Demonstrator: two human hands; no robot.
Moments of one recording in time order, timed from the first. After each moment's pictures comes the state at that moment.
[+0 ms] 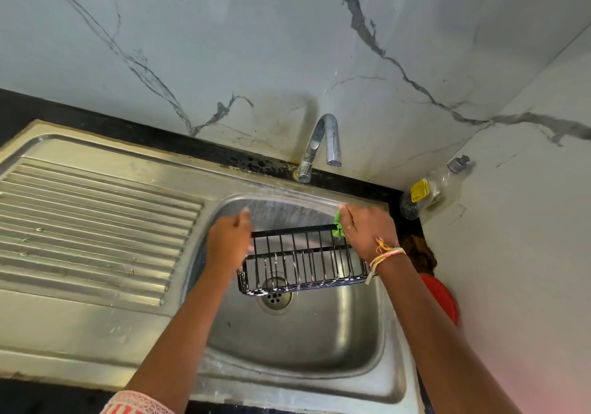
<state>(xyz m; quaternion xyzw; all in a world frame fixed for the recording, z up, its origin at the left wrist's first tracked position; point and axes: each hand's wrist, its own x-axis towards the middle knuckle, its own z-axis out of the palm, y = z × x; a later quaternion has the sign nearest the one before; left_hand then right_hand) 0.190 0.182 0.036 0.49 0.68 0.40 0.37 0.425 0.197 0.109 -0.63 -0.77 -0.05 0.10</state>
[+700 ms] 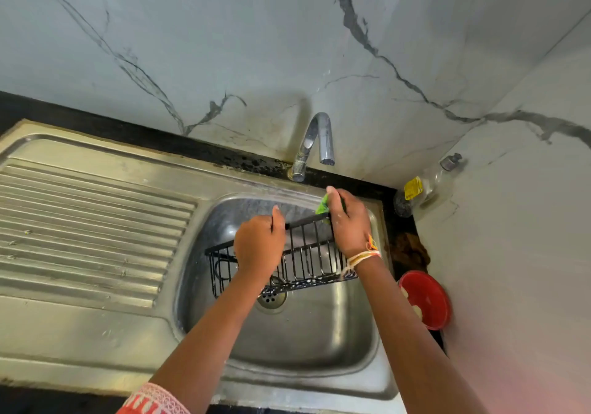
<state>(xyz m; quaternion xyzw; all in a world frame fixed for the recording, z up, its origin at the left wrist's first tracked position) 0.240 0.175 0.058 0.59 0.63 0.44 0.25 0.389 0.187 0.120 -0.64 -0.62 0.23 0.39</state>
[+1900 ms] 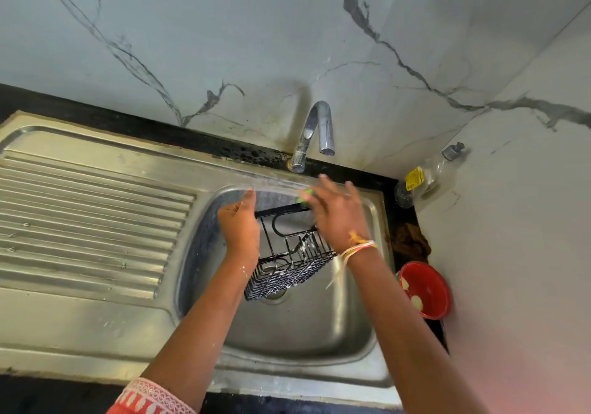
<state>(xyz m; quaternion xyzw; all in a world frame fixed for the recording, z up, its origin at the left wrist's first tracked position) 0.232 0.184 0.070 0.21 0.58 0.62 0.48 0.391 0.192 0.106 -0.62 -0.77 0.07 0.15</state>
